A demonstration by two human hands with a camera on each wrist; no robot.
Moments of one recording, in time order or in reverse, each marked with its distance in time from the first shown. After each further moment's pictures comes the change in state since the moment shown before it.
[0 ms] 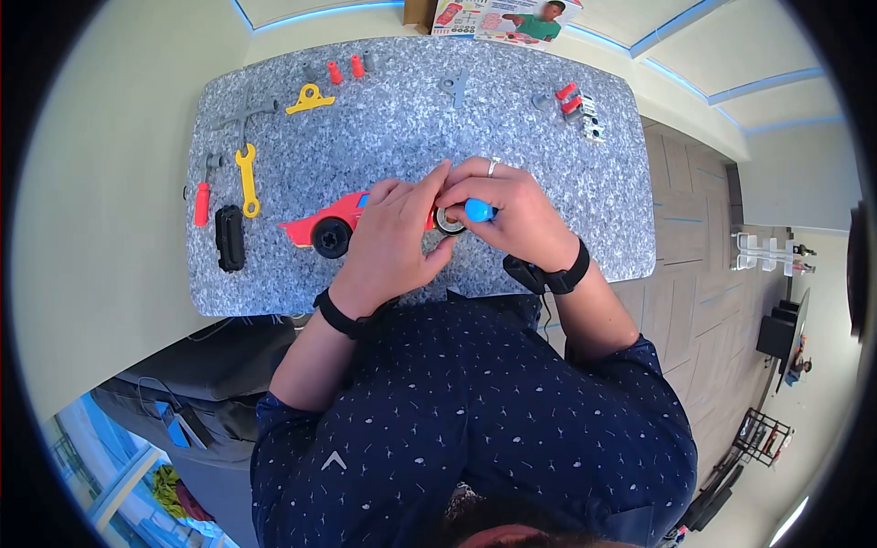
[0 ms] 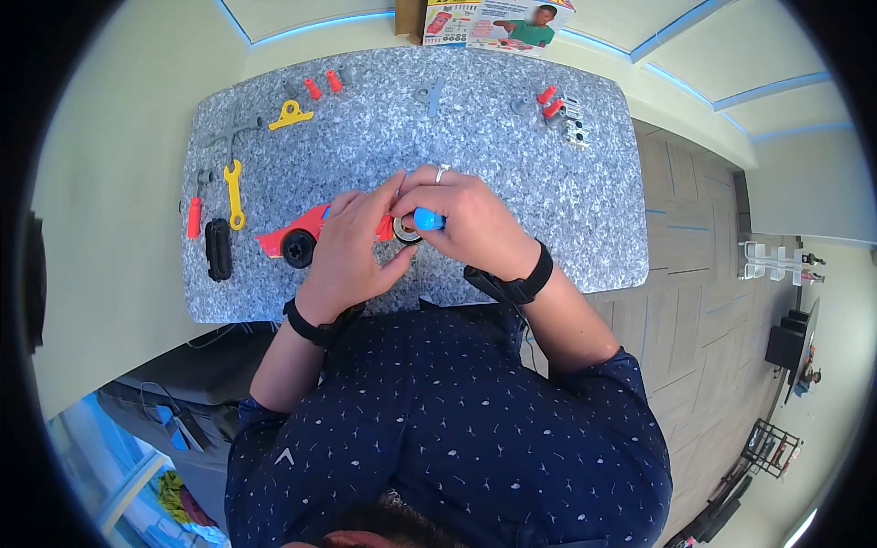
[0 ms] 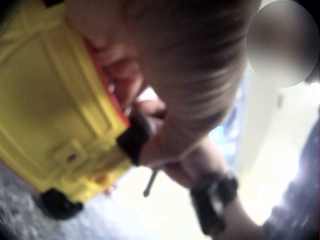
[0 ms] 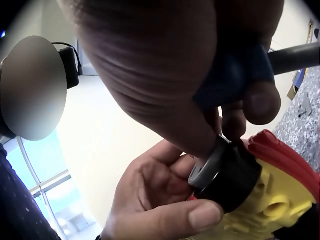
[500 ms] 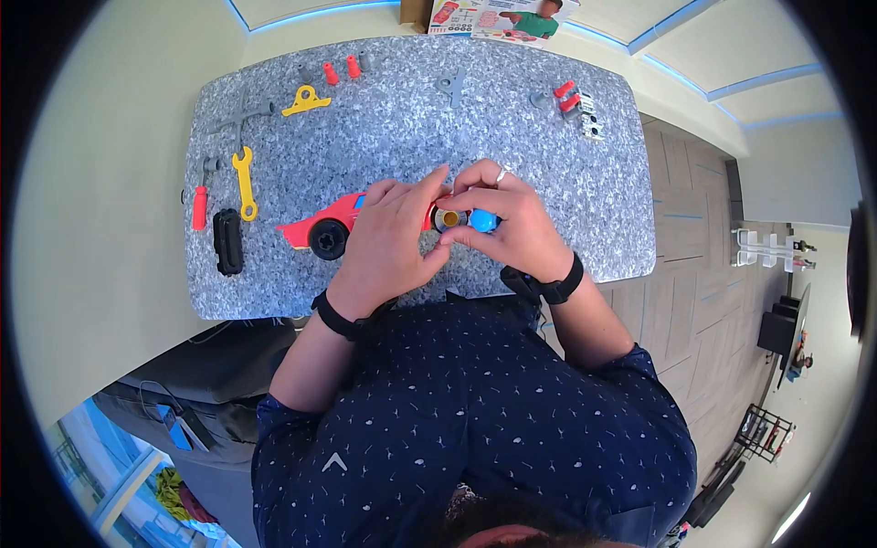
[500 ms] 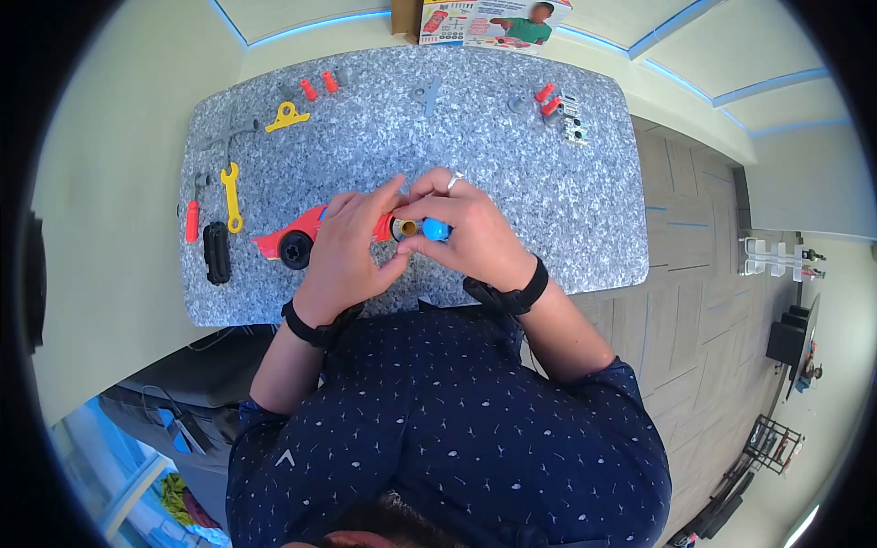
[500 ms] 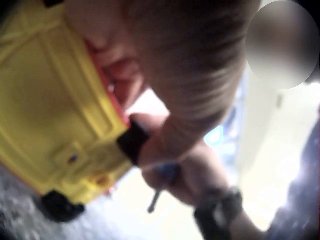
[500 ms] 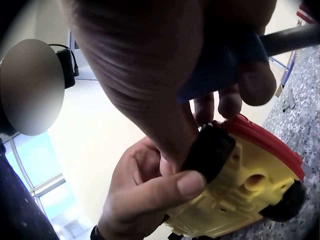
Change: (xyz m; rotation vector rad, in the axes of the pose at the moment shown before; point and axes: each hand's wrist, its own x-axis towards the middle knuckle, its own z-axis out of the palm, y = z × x) left_hand 0.002 -0.005 0.001 -0.001 0.004 0.030; right_hand -0.022 0.006 0.006 0.023 0.041 0.088
